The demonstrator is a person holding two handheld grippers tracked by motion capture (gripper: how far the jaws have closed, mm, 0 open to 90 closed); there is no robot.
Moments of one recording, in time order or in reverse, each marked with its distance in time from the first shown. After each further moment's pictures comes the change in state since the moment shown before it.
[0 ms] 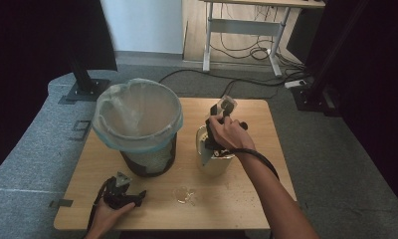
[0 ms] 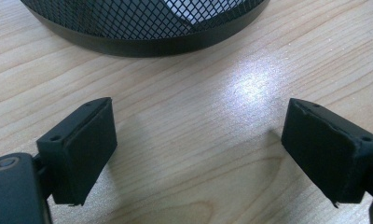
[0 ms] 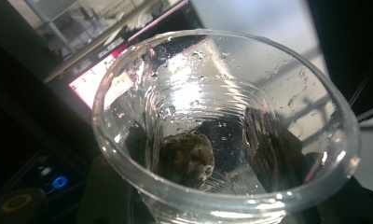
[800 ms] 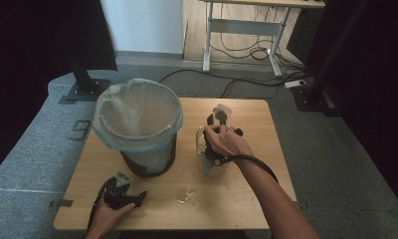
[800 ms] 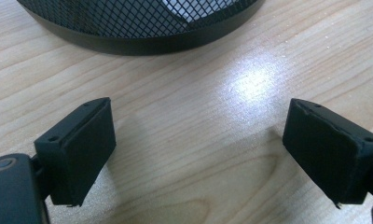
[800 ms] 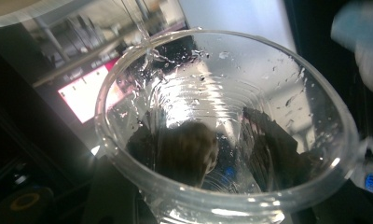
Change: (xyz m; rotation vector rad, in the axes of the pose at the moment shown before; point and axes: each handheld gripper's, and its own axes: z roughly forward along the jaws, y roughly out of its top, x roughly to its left) left arm -0.001 -0.001 -0.001 0.008 -0.009 0.009; right arm 0.012 0.011 -0.017 -0.054 -0.035 -0.026
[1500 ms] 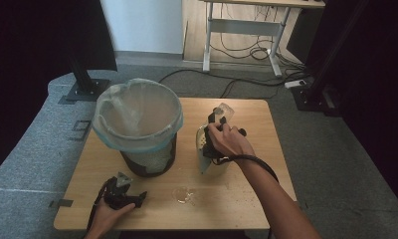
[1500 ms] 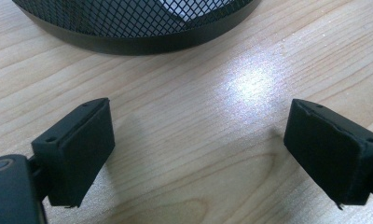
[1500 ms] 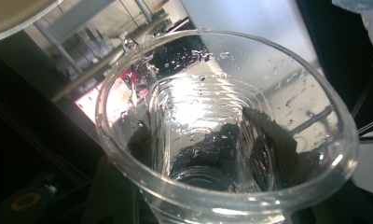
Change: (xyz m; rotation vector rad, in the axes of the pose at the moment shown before) left arm 0.000 0.001 0.001 0.003 -0.004 0.003; right arm -0.006 -0.003 -0.006 -0.021 0.042 0.101
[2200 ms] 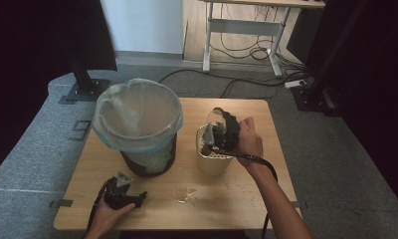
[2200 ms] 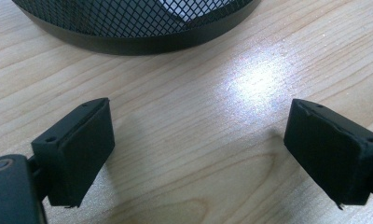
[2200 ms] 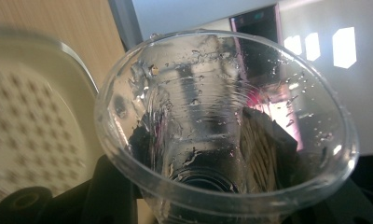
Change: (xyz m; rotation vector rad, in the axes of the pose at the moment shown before) left arm 0.000 0.000 0.000 -0.002 0.000 0.000; right arm -0.008 -0.059 0.004 -0.163 0.384 1.396
